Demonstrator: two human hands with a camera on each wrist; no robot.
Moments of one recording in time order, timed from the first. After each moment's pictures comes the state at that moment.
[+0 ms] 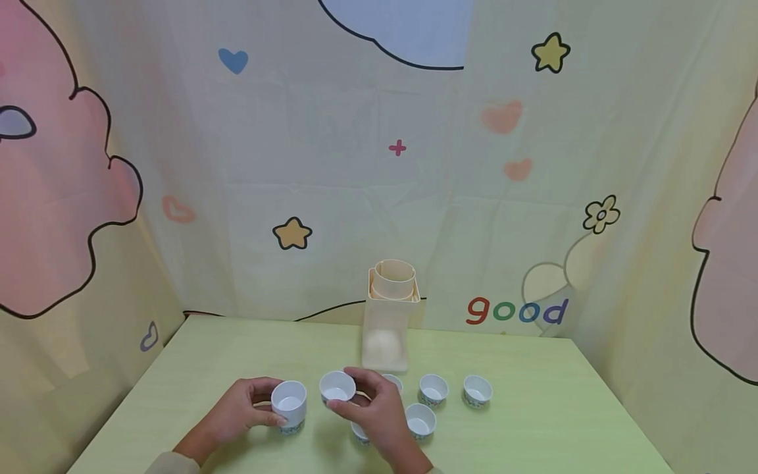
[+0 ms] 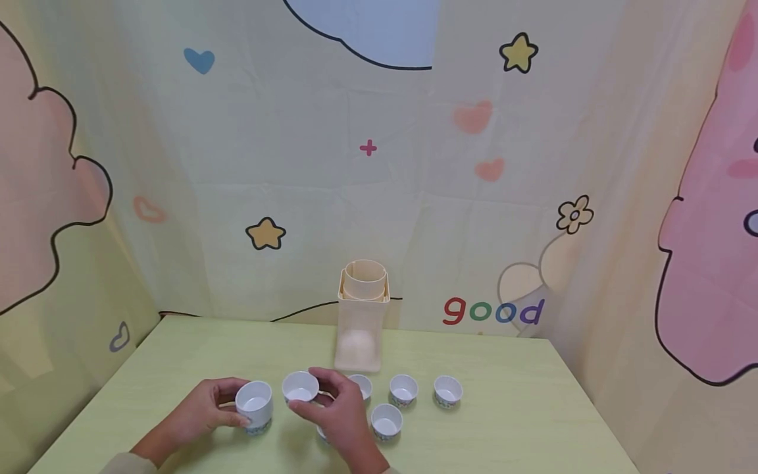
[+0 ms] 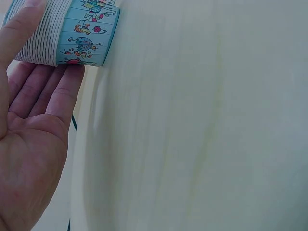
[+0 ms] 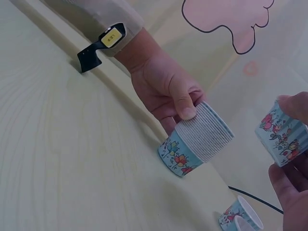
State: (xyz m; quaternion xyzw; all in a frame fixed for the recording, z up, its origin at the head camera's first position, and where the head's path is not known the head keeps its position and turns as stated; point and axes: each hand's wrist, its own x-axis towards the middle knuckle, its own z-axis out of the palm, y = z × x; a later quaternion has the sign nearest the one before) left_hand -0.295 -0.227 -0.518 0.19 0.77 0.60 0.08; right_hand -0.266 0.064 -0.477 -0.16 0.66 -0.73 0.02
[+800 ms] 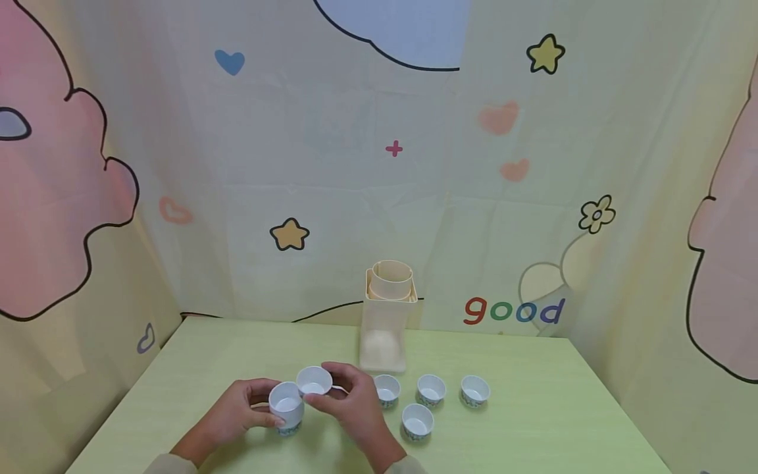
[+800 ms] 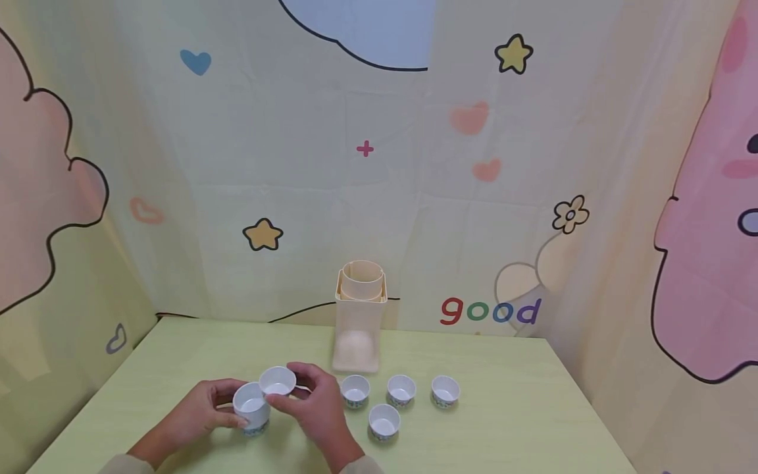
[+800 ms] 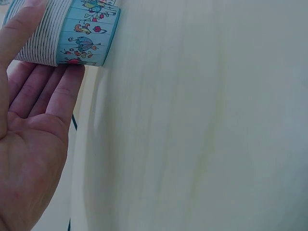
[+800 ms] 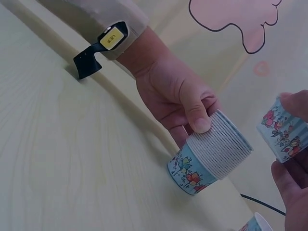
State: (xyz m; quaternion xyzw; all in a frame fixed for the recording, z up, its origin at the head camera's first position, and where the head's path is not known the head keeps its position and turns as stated) left_hand -0.295 -0.227 -0.518 0.19 0.77 0.61 0.08; right_hand -0.276 0.031 -0.475 -0.16 0.66 -0.73 0.02
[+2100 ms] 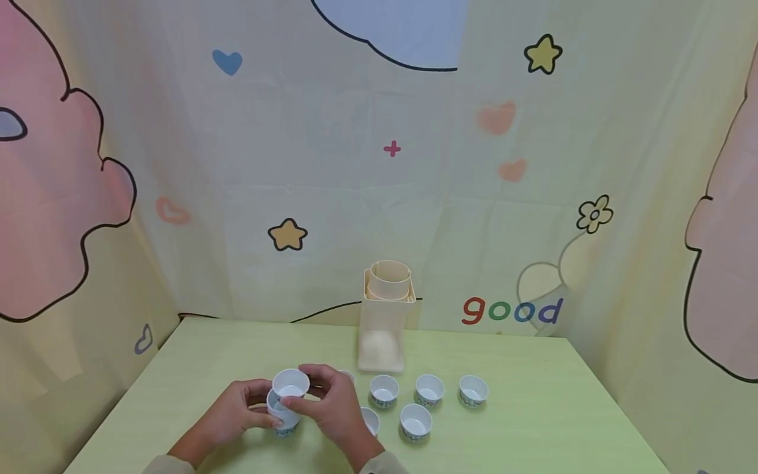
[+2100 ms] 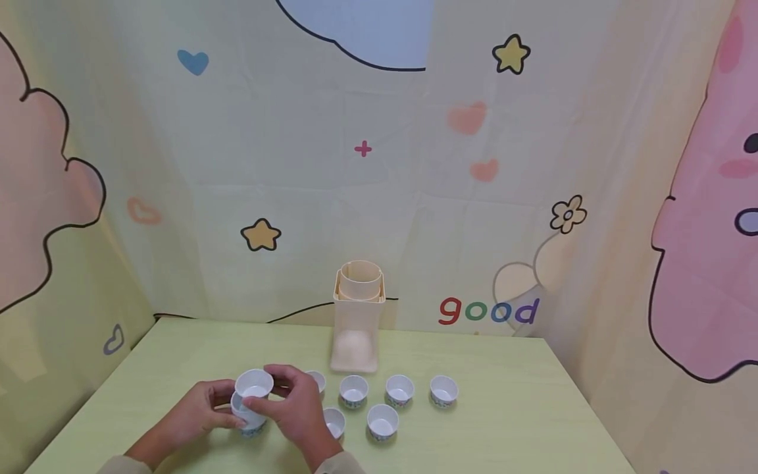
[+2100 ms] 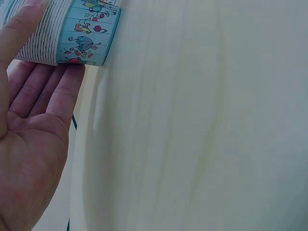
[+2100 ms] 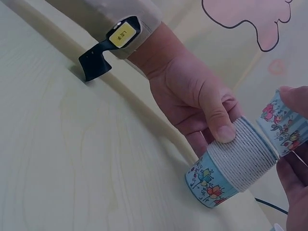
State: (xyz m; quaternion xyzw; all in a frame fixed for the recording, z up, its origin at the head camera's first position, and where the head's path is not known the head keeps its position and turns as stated) left_hand -0.295 -0.226 -0.517 0.19 0.77 0.60 0.08; right_hand -0.281 0.002 -0.481 -0.18 0.68 -0.71 0.03
